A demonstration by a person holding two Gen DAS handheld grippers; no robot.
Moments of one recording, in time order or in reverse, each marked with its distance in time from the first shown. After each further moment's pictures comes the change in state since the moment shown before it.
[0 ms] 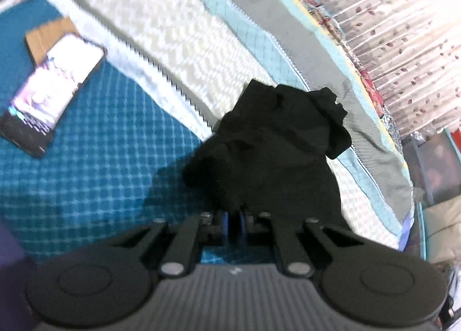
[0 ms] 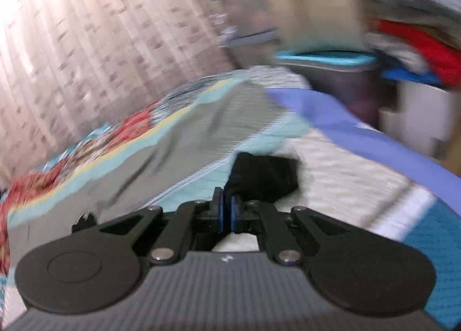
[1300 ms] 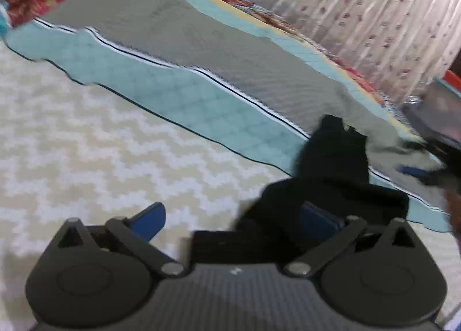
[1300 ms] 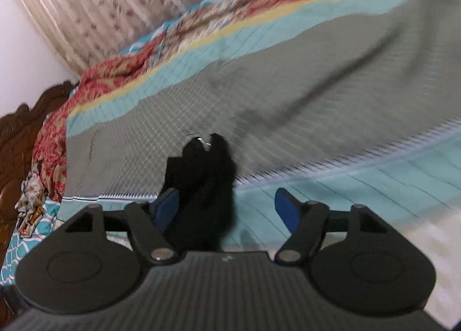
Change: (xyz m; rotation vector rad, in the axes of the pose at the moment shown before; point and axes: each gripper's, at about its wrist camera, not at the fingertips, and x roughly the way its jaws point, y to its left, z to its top) left arm 0.243 -0.063 0.156 0.428 -0.147 -0.059; right arm 0.361 0.404 -0.102 -0.220 0.530 0.442
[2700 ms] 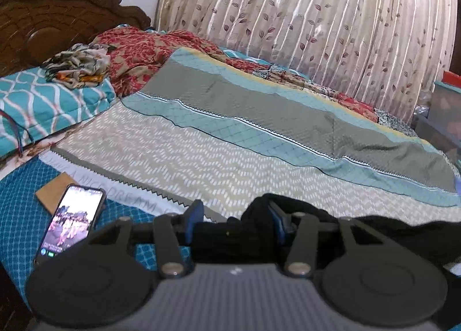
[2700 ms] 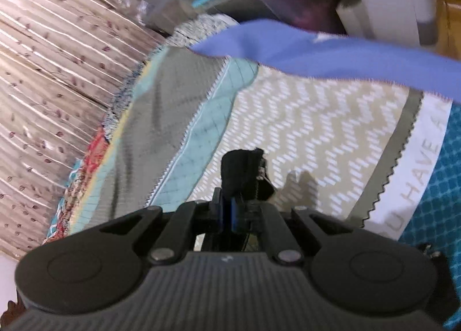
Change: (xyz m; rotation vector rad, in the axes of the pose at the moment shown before) left arm -0.288 -0.075 -0.140 0.084 -0.257 0.255; right arm -0.434 -0.223 -0.137 0.664 -0.418 -0.323
